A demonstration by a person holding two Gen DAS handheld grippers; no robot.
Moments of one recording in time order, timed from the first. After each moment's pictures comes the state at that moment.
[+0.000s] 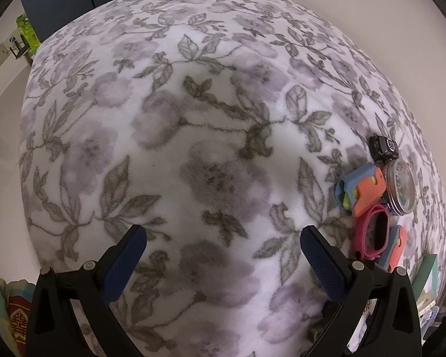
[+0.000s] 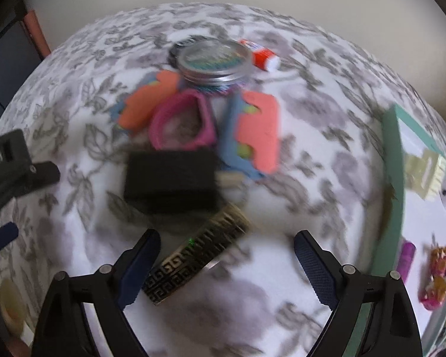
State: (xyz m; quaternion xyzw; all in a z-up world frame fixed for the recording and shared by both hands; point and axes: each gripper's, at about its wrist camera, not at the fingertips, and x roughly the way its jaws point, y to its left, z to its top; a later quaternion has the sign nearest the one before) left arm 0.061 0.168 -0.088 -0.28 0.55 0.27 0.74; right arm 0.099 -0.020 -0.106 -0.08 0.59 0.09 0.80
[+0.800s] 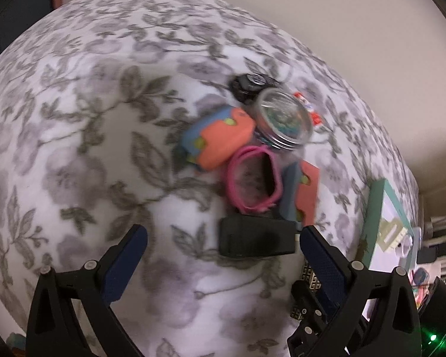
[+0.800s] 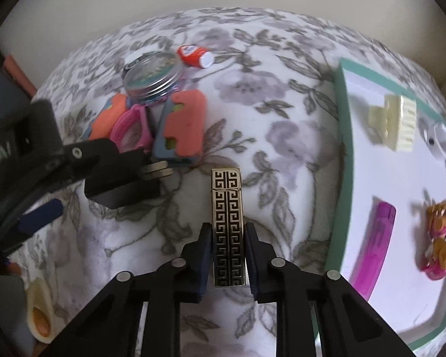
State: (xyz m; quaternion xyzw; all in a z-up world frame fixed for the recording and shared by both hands) left arm 0.110 0.070 -0.073 -0.23 0.56 0.05 0.79; right arm 0.092 -0.077 -0.094 0.03 0.60 0.06 0.80
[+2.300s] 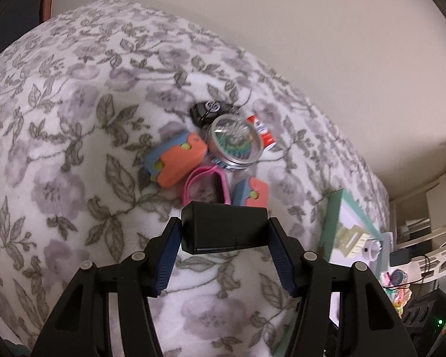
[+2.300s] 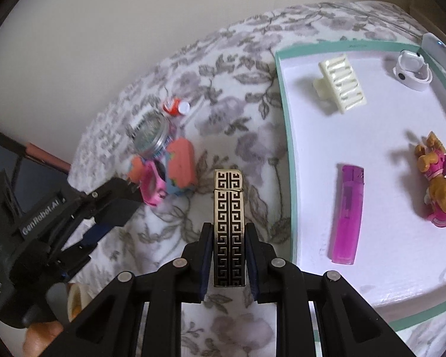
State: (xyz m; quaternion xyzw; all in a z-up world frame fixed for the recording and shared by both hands) left arm 0.098 0.058 -0.037 -0.26 0.50 0.01 0.82; right arm 0.063 -0.163 -0.052 0.24 0.55 0.07 0.79
